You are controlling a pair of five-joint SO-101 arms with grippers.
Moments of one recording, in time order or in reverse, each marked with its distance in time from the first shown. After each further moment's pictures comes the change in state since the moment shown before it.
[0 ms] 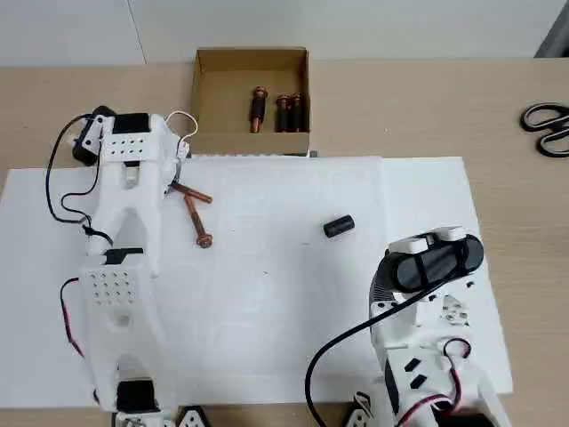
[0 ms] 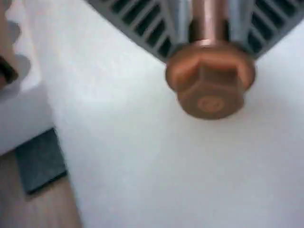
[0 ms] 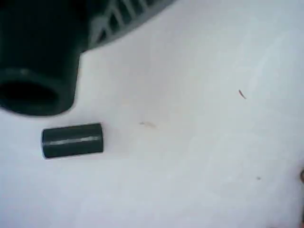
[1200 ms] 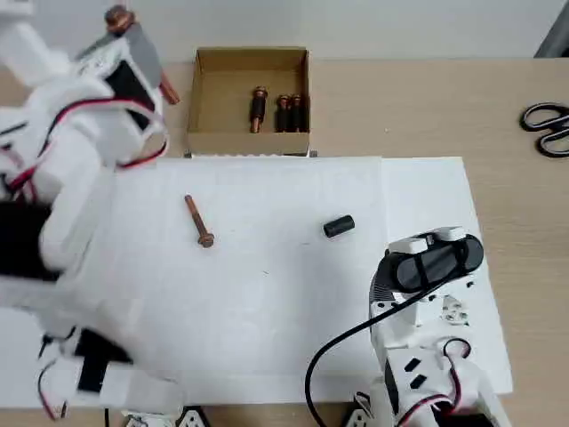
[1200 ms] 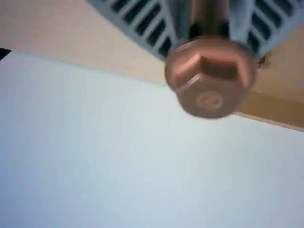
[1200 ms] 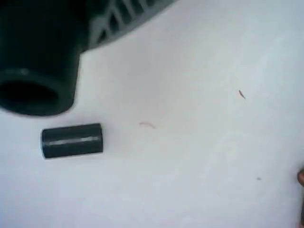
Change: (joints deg) left arm 10.2 -47.8 -31.9 16.2 -39.2; right arm -0.1 0.0 0.0 0.0 0.0
